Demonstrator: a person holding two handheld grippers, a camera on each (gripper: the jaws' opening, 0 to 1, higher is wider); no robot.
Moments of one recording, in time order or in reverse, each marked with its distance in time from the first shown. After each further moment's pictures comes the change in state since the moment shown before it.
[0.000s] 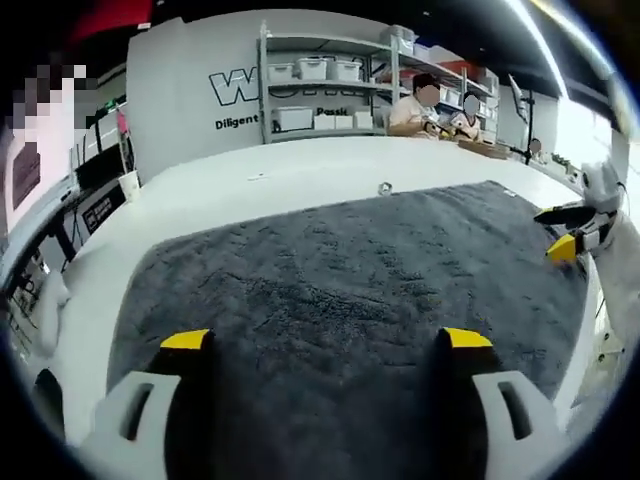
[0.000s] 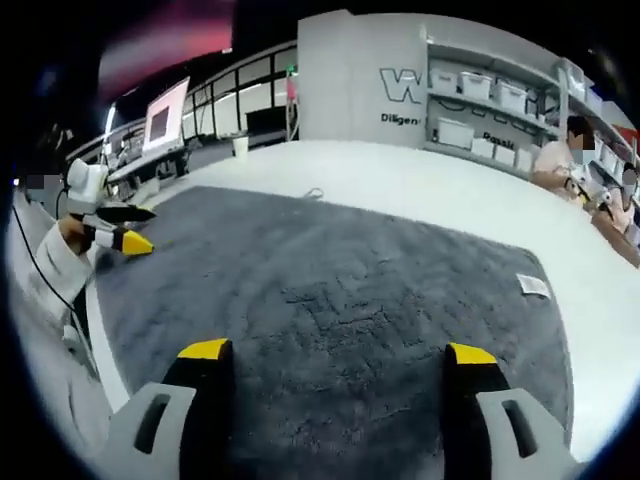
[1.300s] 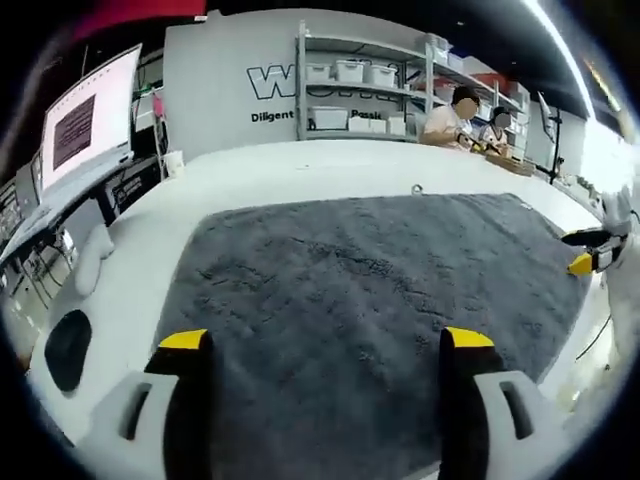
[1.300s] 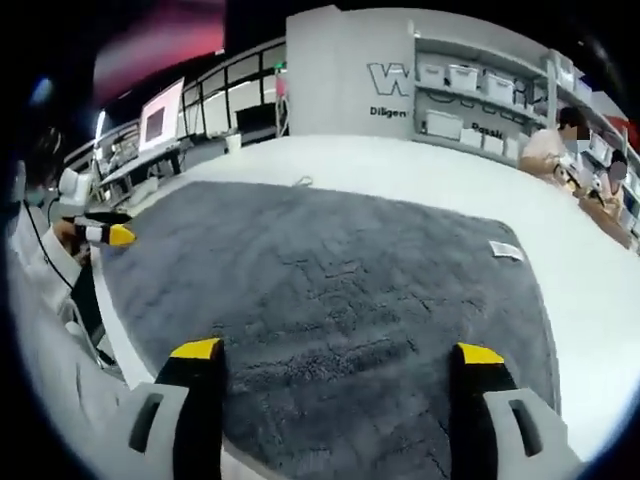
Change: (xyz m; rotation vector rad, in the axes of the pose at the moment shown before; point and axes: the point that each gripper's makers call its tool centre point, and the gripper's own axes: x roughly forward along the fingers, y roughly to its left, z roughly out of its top) left arm -0.052 0.015 -0.040 -0.018 0.070 0.066; right arm -0.042 -0.004 -0.035 0.044 0.048 -0.071
